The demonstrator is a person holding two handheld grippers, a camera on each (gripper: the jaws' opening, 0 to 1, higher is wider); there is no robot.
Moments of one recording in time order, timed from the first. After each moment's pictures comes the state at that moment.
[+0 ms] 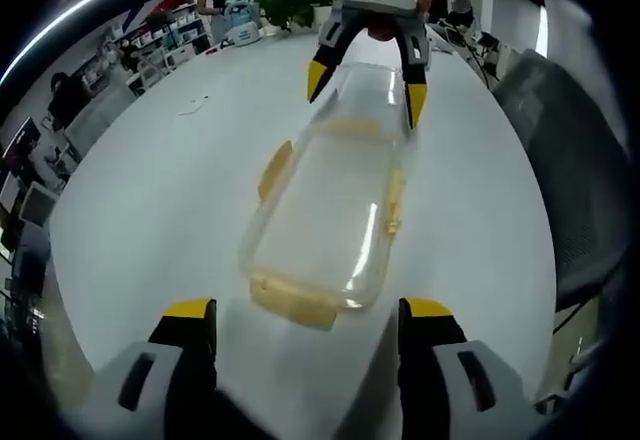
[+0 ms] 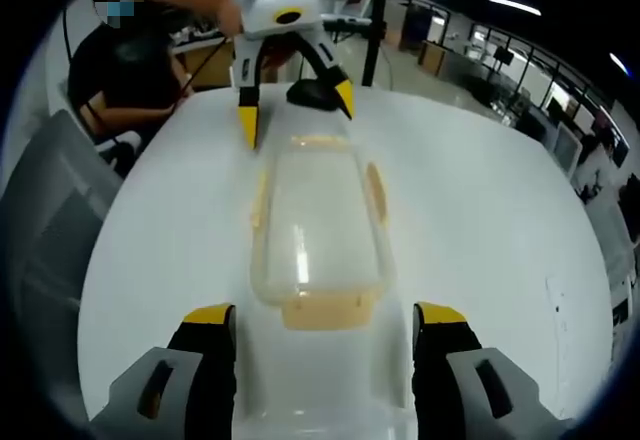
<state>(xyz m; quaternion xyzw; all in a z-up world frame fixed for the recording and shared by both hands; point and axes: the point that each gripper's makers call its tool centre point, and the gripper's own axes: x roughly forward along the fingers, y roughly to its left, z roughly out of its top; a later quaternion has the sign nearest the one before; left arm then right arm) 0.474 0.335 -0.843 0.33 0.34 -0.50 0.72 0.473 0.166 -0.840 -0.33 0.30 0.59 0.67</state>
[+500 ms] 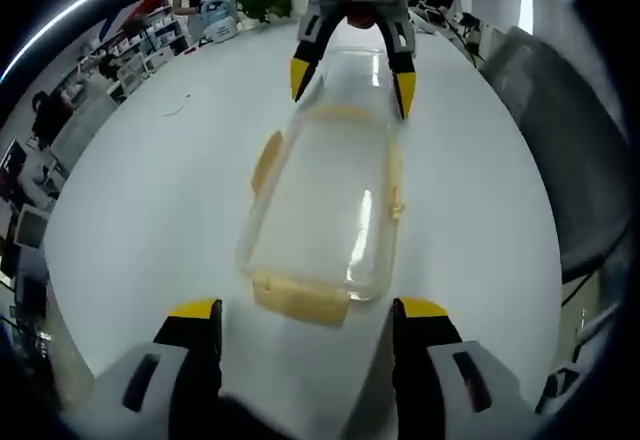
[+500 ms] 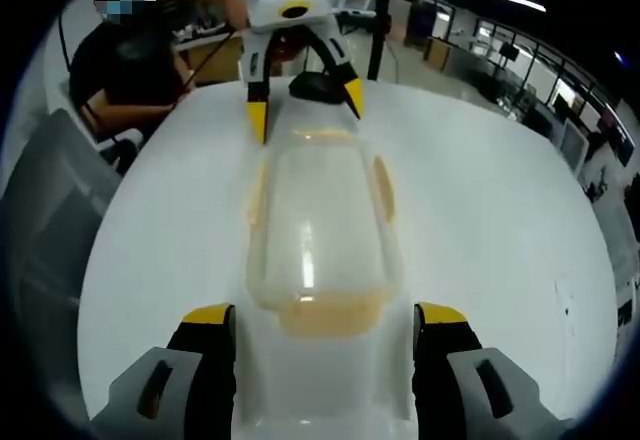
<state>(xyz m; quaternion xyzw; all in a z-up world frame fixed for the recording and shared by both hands) 0.480 0.339 -0.852 0.37 0.34 -0.52 0.69 0.473 0.173 -0.851 -0.33 0.31 0.60 0.66</state>
